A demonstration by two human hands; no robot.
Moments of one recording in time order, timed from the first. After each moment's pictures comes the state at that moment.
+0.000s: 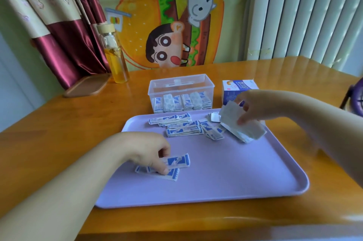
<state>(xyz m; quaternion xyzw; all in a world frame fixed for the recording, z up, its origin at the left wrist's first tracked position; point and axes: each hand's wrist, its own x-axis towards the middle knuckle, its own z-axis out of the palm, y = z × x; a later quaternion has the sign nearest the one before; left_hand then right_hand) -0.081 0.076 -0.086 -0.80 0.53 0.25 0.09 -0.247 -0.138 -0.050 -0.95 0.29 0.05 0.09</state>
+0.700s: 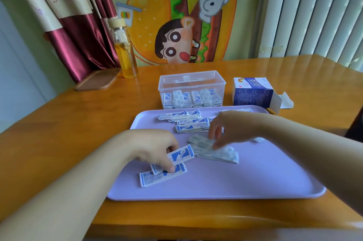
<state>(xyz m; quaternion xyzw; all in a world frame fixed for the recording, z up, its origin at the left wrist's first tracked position) -0.084 0.087 -0.083 -0.81 0.52 0.27 0.05 -0.205 -0.094 -0.089 -0.97 0.12 0.10 0.17</state>
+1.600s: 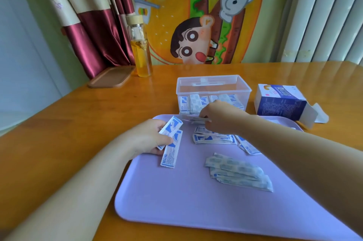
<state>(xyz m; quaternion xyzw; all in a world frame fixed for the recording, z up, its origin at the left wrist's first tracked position) -0.025 0.097 -0.103 -0.80 0.26 0.33 -0.42 -0.101 -0.097 -0.105 -0.99 0.11 -0.01 0.00</state>
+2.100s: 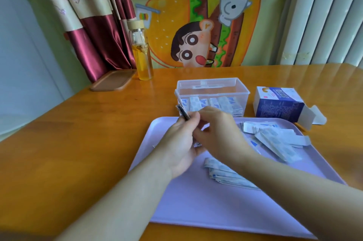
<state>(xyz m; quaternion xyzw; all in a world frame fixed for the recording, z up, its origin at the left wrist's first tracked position) -0.099 0.062 -0.096 -0.53 0.19 0.40 -0.73 -0.152 -0.028 -0.105 -0.88 0.09 -0.31 0.35</state>
